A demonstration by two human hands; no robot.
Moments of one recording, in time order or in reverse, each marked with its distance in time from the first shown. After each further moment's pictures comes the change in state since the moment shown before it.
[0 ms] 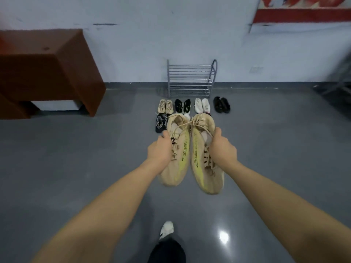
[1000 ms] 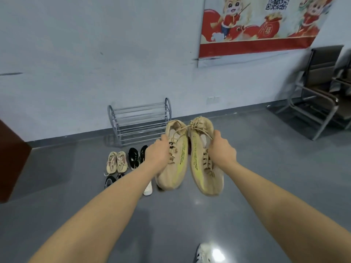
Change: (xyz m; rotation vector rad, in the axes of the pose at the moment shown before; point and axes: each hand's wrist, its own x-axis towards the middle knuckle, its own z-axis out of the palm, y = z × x) left_hand 0.514 0.274 -0.037 0.045 0.015 0.300; right_hand 0.506 0.134 -0.134 0.040 0.153 0.231
